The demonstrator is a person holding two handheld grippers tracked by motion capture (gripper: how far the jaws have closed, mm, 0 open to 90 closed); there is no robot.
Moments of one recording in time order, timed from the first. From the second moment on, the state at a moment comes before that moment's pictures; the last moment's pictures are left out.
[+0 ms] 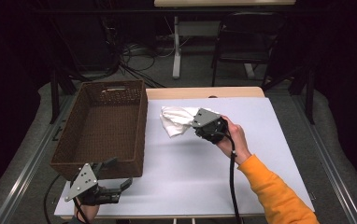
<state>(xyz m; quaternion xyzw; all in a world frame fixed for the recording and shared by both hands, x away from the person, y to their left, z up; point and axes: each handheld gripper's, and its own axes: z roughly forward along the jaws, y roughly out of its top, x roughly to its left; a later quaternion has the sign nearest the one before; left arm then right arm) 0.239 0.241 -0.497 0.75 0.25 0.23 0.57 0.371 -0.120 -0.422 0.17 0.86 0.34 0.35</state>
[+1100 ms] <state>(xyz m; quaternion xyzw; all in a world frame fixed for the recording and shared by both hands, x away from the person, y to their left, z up) 0.238 0.242 -0.496 0.75 0.25 0.23 0.57 0.375 -0.093 -0.410 0.14 0.86 0.34 0.35</state>
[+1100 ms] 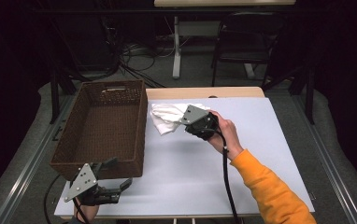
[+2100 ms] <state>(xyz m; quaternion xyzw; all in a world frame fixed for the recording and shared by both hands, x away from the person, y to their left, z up) 0.238 0.241 -0.496 0.75 0.25 0.23 0.57 0.377 -0.069 -0.399 0.11 0.86 0.35 0.36</state>
